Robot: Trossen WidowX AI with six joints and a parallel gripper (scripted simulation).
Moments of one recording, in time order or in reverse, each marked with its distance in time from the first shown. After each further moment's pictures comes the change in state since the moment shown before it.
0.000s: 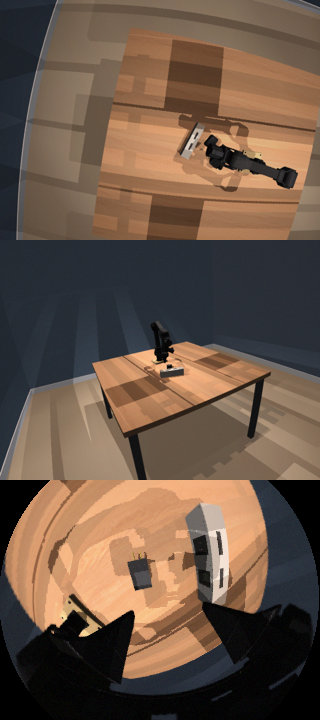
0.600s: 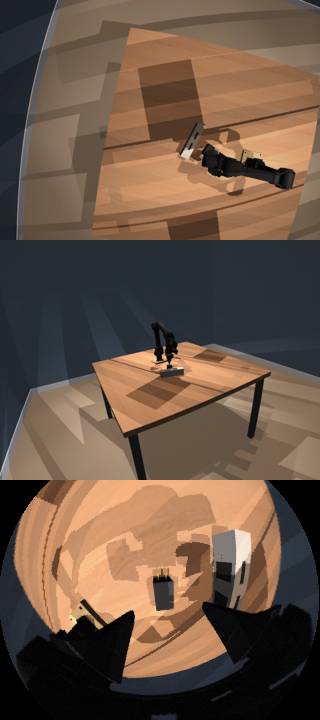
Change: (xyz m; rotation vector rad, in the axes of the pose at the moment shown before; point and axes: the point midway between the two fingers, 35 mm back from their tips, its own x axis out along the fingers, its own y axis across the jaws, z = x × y) arm 0.013 0.029 0.037 -0.079 -0.012 0.083
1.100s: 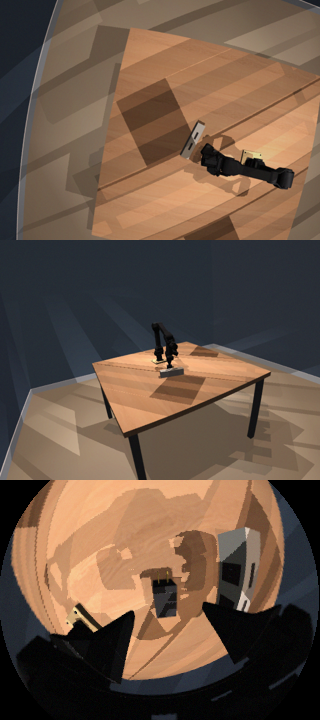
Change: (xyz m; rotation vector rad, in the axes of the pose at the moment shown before) arm 0.018 0.000 0.002 0.000 -0.001 0.000
